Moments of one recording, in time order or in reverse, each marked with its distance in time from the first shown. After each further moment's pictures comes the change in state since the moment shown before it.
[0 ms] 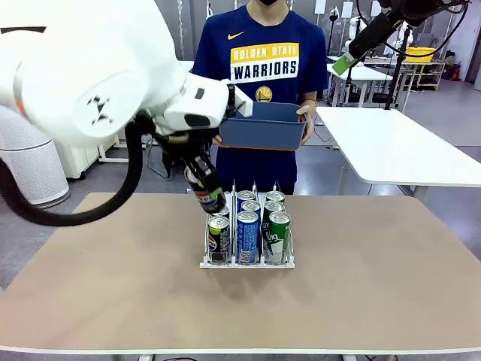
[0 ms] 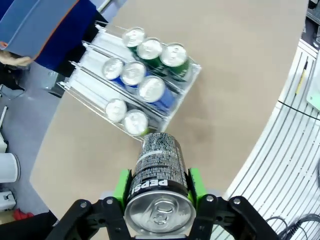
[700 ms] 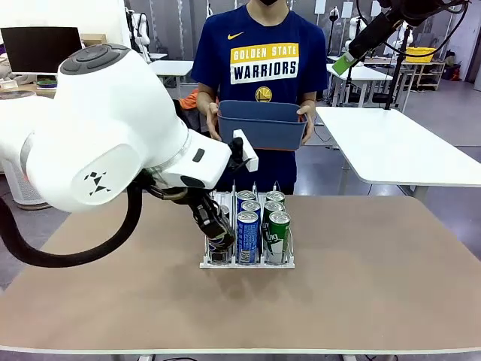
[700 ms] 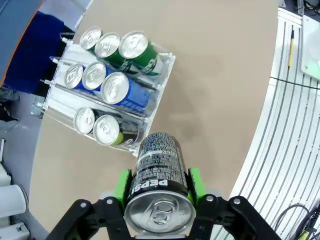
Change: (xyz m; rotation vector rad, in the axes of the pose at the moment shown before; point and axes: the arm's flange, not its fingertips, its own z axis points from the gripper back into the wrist) left arm -0.030 -0.015 -0.052 -0.056 -0.031 -0.175; right arm 0.000 0.000 0.000 0.000 0.000 0.000
